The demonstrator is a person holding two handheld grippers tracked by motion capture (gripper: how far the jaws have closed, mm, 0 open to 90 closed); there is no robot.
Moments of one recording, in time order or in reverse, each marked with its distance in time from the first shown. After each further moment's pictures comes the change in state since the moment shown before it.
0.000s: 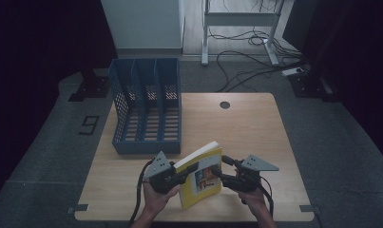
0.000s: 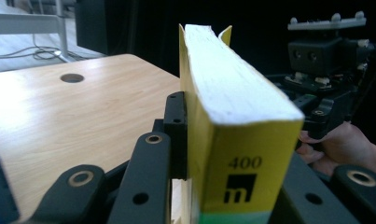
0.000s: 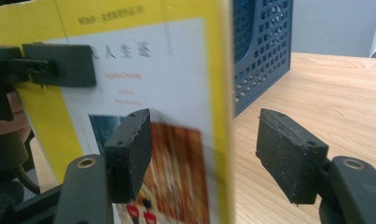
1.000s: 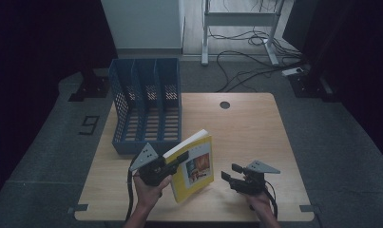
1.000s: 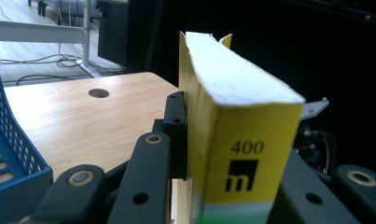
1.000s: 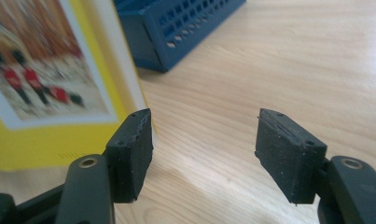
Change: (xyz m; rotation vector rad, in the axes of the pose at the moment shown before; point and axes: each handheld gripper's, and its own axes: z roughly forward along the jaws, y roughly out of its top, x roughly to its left) left arm 0.012 0.024 -0.018 -0.065 0.061 -0.066; right arm -0.040 -0.051 -0.002 0.148 -0.125 0.100
